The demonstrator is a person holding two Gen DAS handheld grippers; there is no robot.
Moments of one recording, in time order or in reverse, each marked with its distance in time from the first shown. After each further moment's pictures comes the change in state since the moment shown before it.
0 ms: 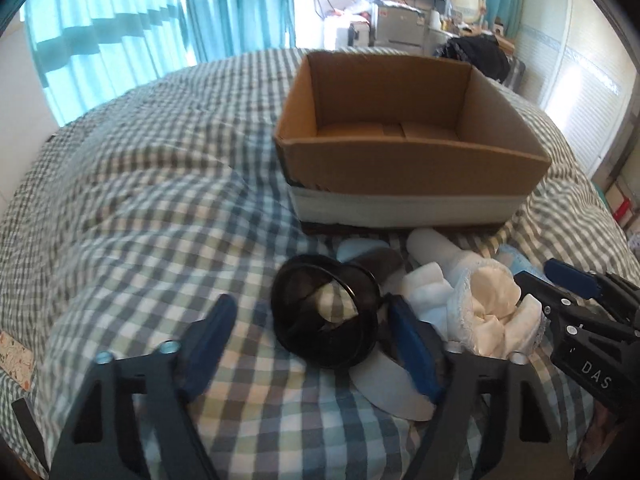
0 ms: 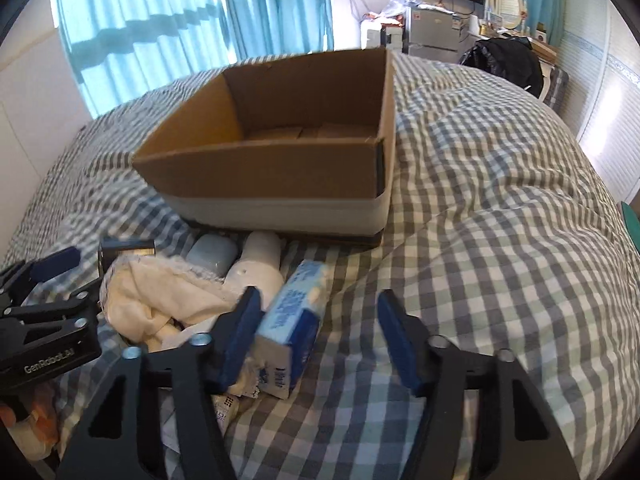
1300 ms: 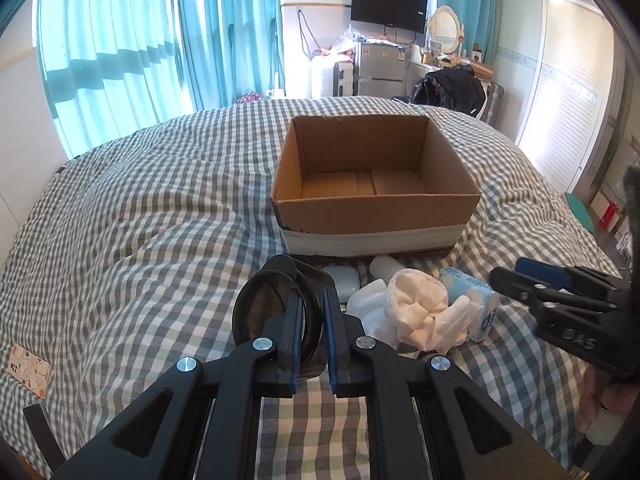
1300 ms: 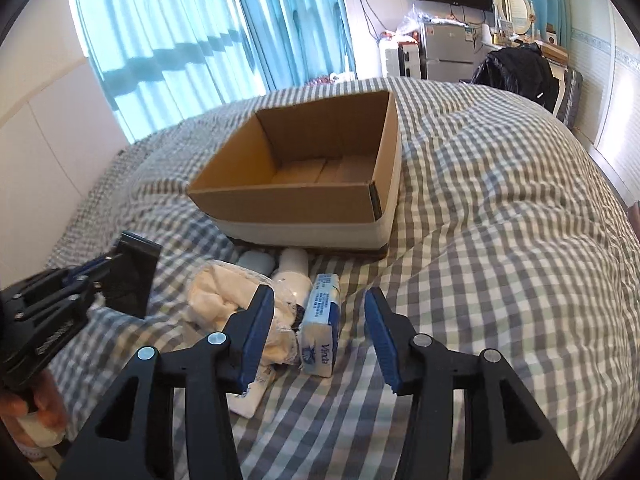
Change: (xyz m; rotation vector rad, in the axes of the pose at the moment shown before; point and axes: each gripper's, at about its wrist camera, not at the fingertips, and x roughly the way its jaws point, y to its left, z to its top) left arm -0.083 -0.007 -0.008 0.023 -0.150 -0.024; right arm -0.053 -0.009 0.001 0.012 -0.077 0.099
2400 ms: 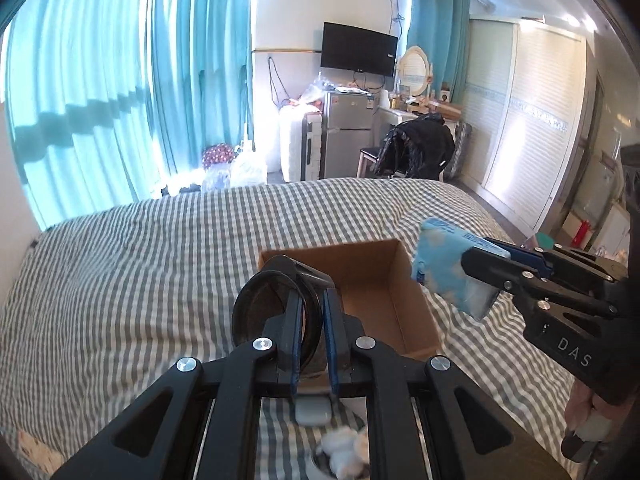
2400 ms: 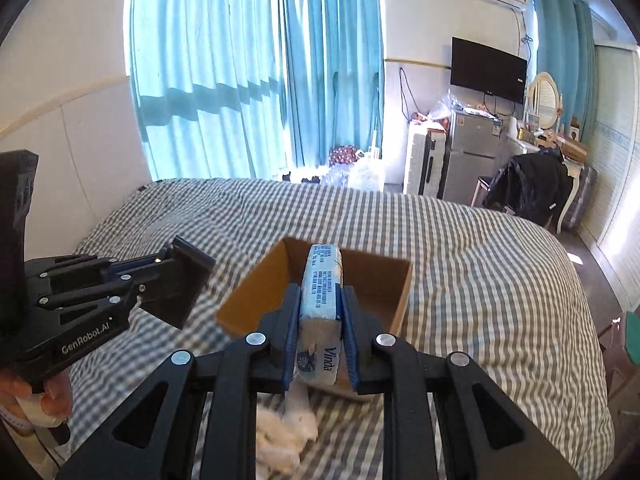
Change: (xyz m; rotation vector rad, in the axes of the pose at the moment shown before) left arm -0.021 -0.001 0.148 0.051 -0.153 -0.114; right arm -0.059 0.036 0.140 -0.193 -0.243 0.009
